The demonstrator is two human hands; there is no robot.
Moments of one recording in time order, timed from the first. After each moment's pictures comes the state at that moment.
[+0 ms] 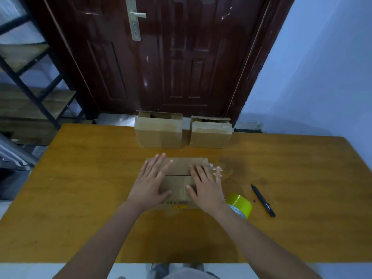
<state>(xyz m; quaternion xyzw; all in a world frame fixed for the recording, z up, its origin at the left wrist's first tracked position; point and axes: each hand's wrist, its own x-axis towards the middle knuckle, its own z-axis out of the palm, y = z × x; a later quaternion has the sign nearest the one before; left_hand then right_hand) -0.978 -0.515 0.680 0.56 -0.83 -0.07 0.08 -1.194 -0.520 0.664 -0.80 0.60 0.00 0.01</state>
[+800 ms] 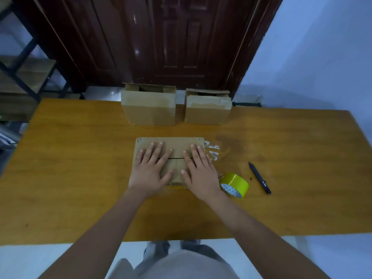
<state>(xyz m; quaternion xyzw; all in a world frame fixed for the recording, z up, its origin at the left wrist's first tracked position) -1.004 -0.518 0.641 0.62 -0.78 -0.07 0.01 -1.196 -0.515 0.648 -0.80 0.59 -0.02 0.08</state>
